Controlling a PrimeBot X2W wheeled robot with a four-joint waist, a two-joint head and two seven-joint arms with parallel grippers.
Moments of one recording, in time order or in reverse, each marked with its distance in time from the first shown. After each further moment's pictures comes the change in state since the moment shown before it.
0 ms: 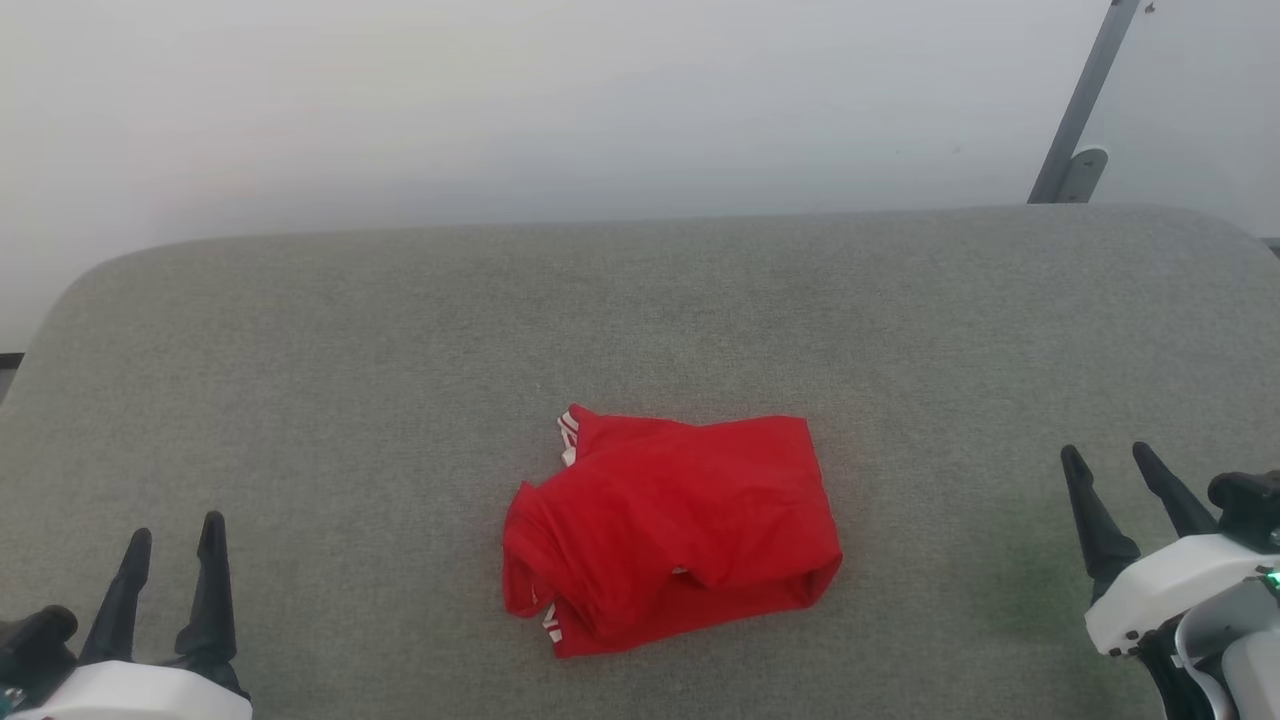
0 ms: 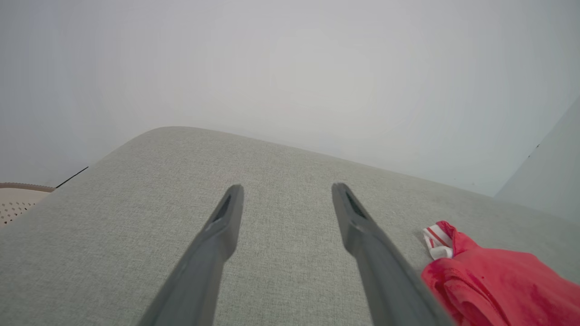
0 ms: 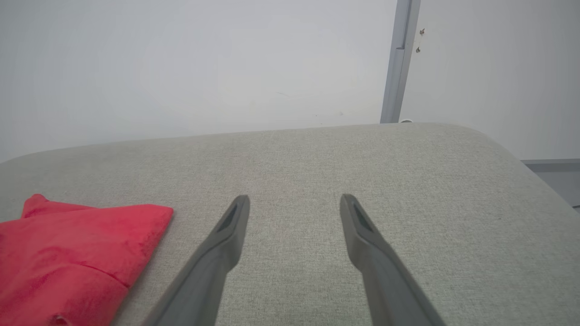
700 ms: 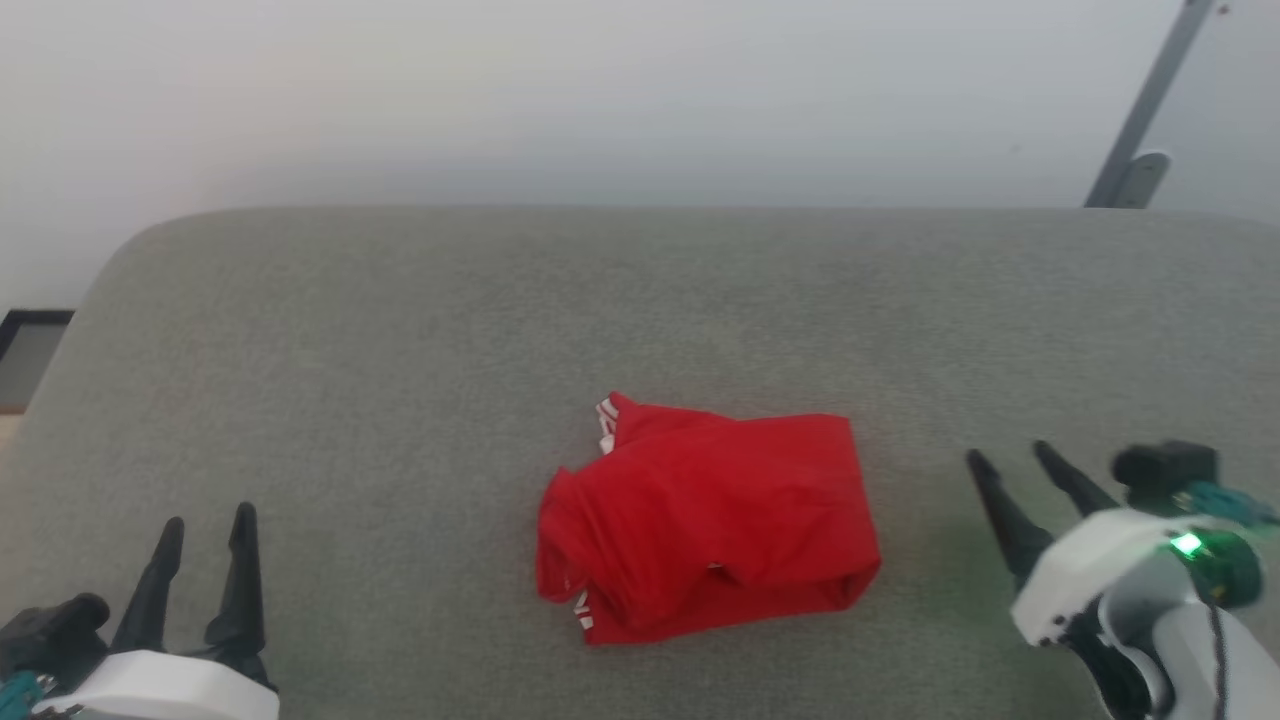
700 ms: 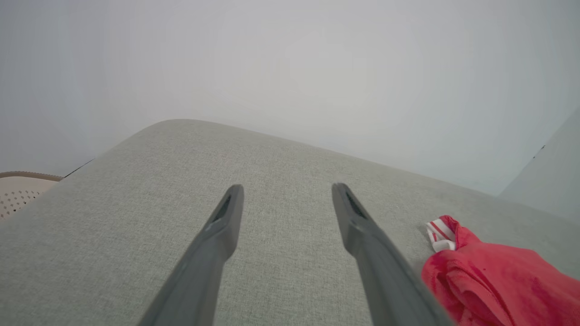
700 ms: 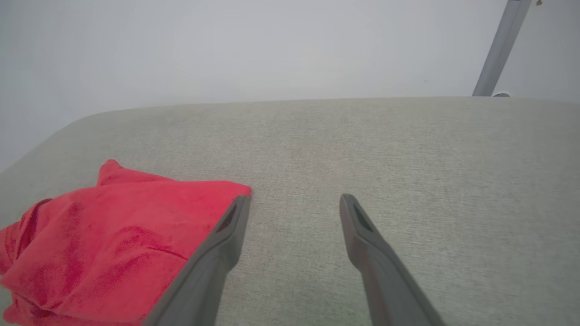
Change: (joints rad) left arm -0.015 -0.007 -0.044 -0.005 -0.006 0.000 0.000; right arm -0.052 0.024 0.128 -0.025 0.066 0.000 0.139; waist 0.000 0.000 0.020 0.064
